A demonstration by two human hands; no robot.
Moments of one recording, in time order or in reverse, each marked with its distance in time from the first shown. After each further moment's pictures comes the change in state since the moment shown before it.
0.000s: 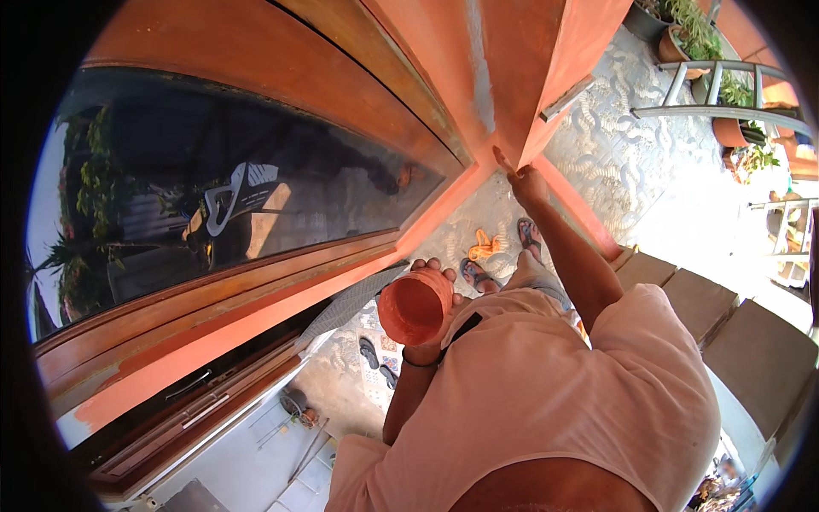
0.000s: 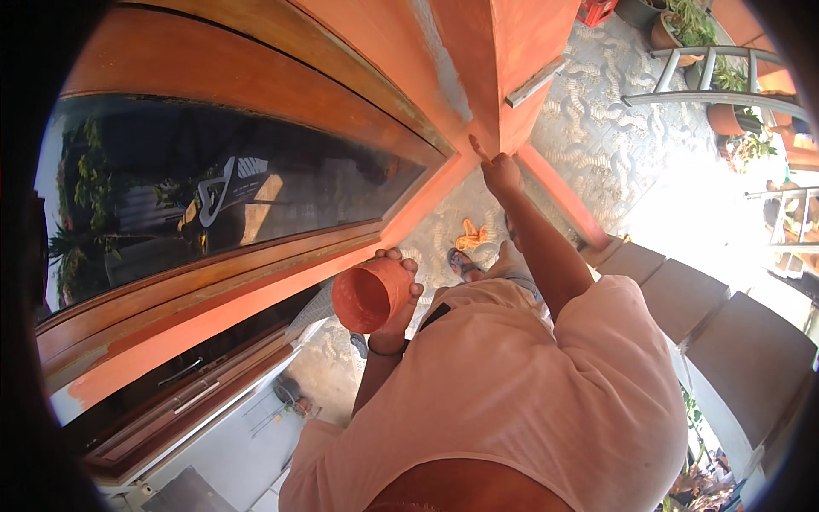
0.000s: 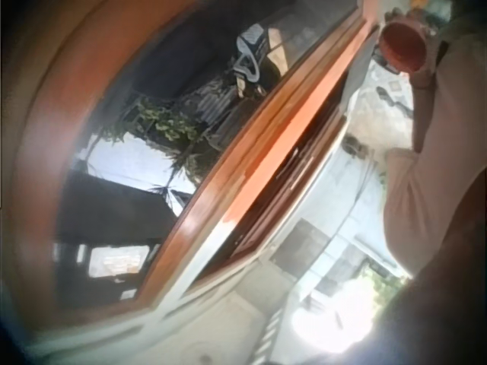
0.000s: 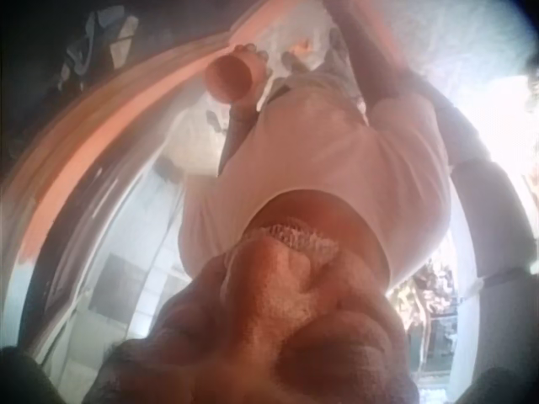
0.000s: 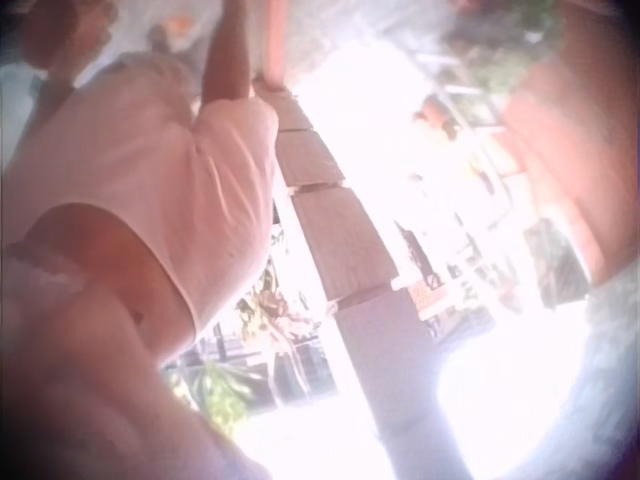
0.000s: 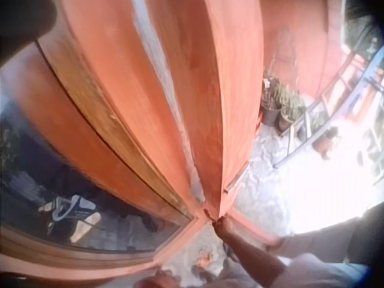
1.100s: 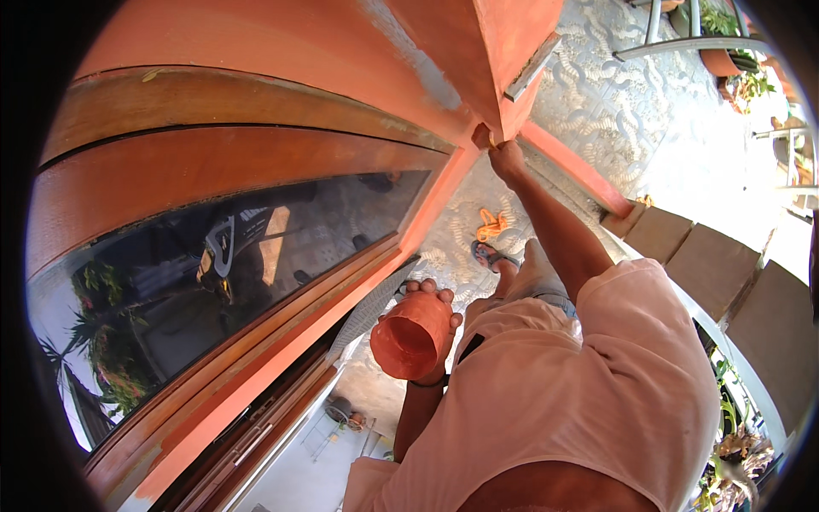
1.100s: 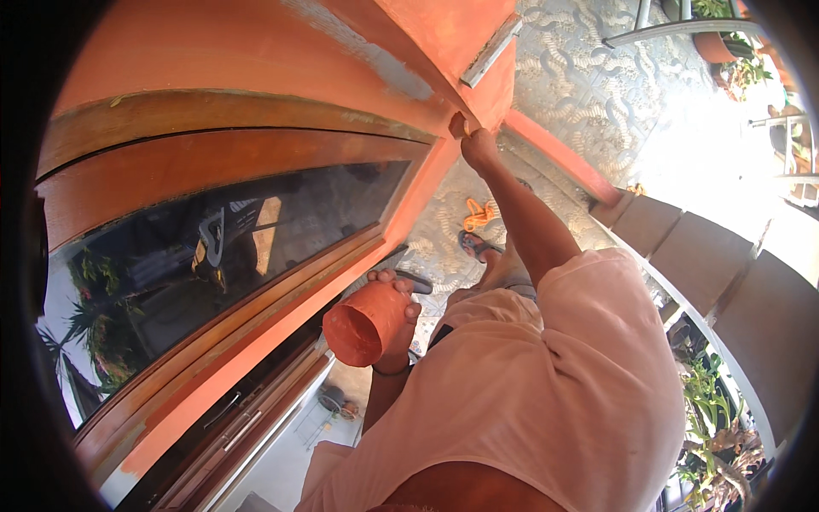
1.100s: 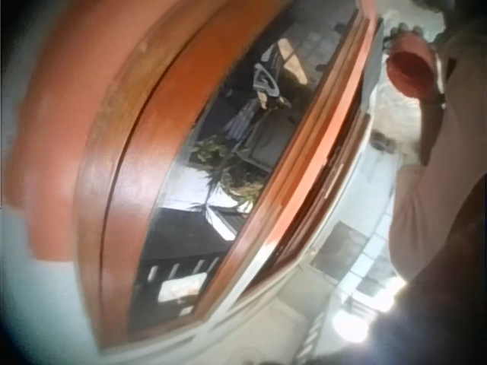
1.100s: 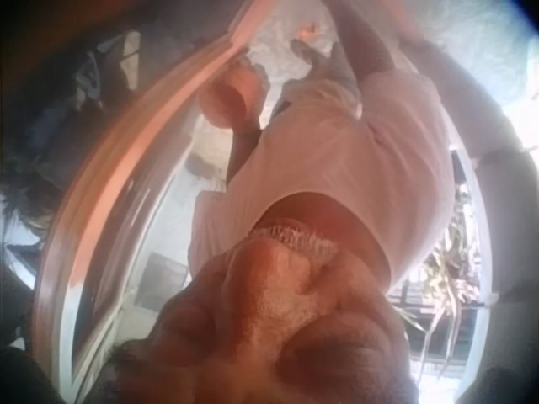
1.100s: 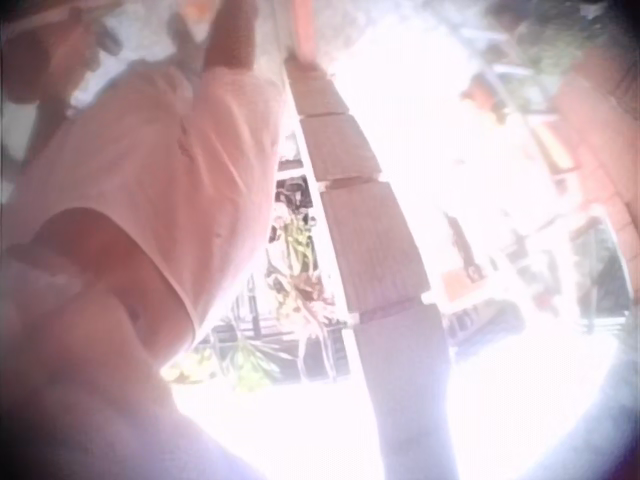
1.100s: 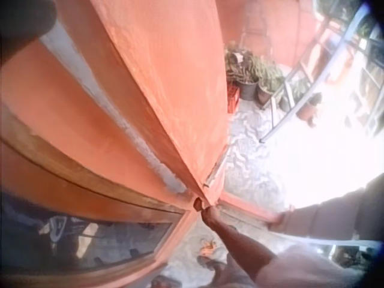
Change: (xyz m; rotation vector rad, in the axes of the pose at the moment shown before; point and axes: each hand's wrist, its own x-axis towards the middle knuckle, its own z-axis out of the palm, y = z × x) left_hand 0.007 0.004 0.019 -0.025 0.171 -0.132; right_hand 0.046 0.022 0.045 0.244 0.107 0.040
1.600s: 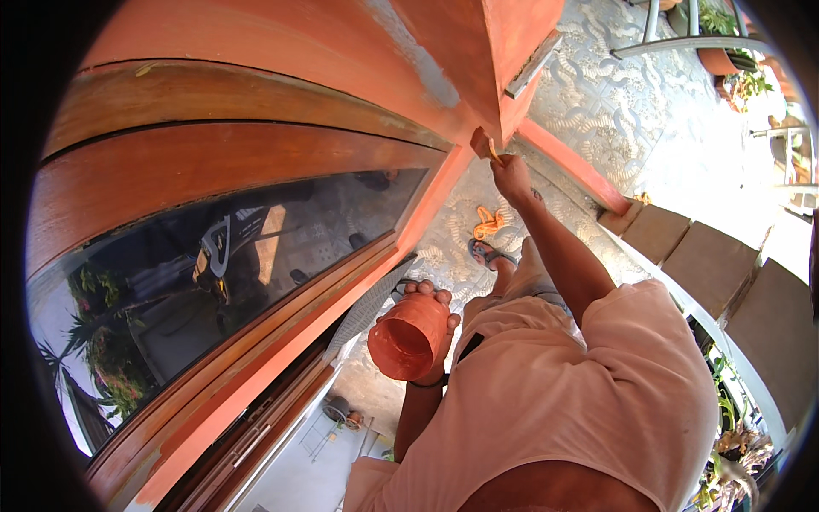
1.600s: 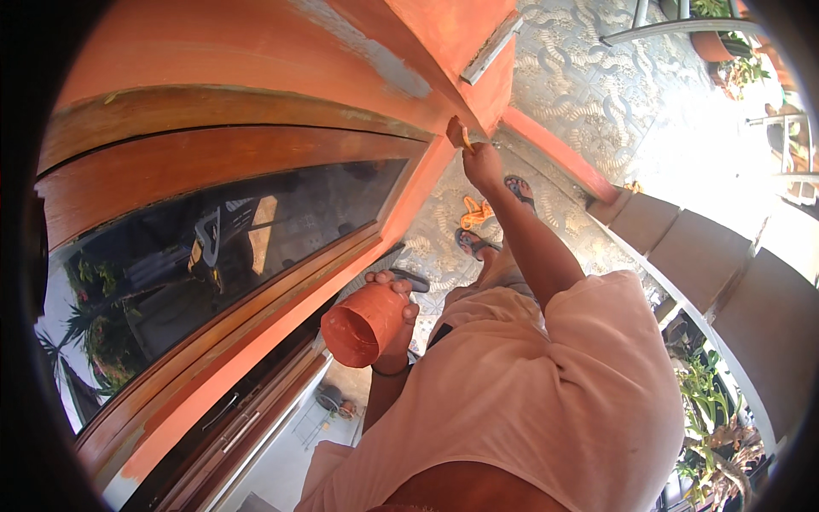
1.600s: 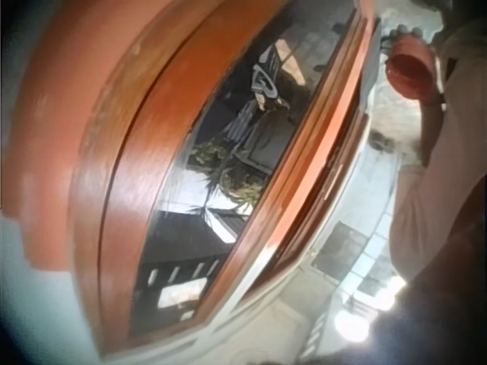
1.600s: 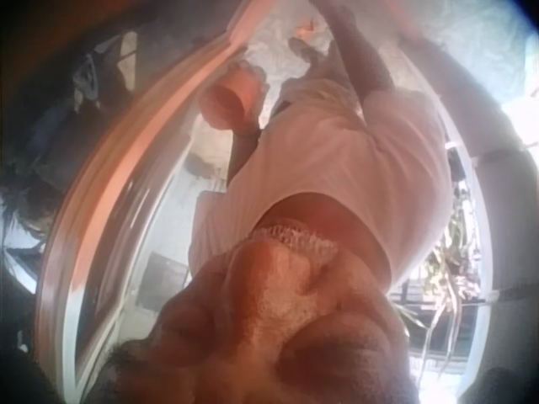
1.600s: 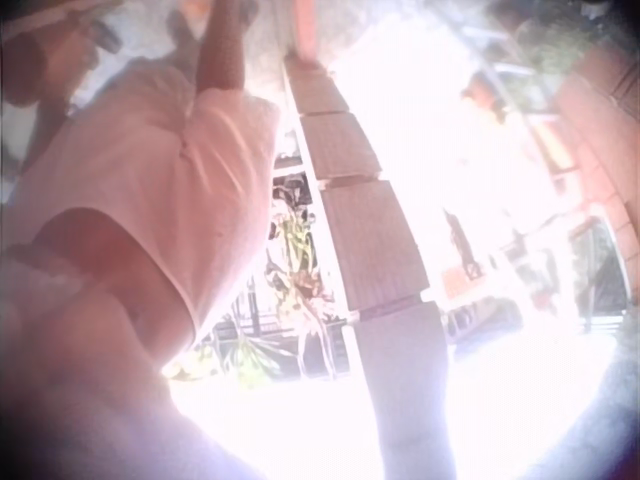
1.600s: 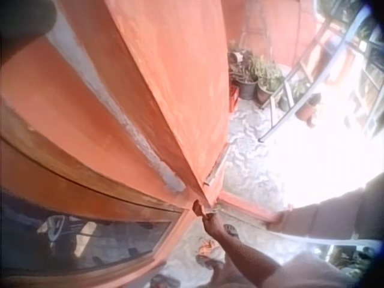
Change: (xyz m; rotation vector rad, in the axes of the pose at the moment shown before) left_hand -0.006 0.002 -0.009 -0.042 0.015 0.020; right_hand -0.046 0.003 -0.019 -0.042 -0.066 -0.026
